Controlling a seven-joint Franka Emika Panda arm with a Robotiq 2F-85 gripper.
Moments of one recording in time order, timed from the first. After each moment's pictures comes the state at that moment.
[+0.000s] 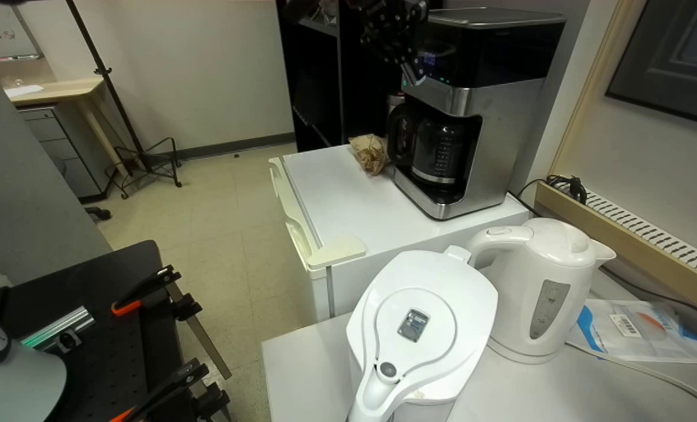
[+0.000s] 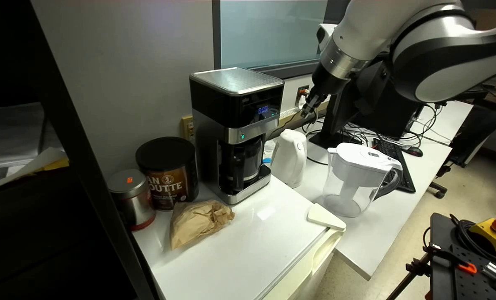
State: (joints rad) arm -0.05 0.01 0.12 -2.16 -0.66 2.50 0.42
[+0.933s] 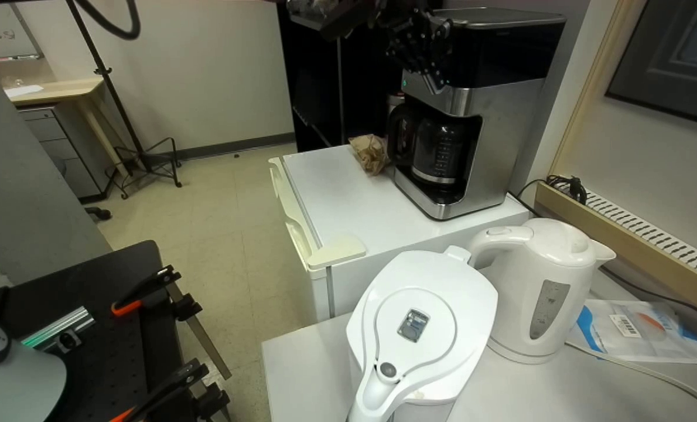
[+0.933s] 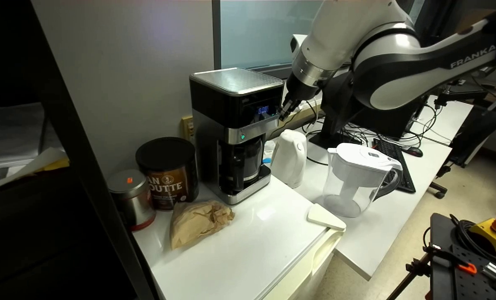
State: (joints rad) arm 0.04 0.19 0.03 -1.99 -0.67 2.54 0.45
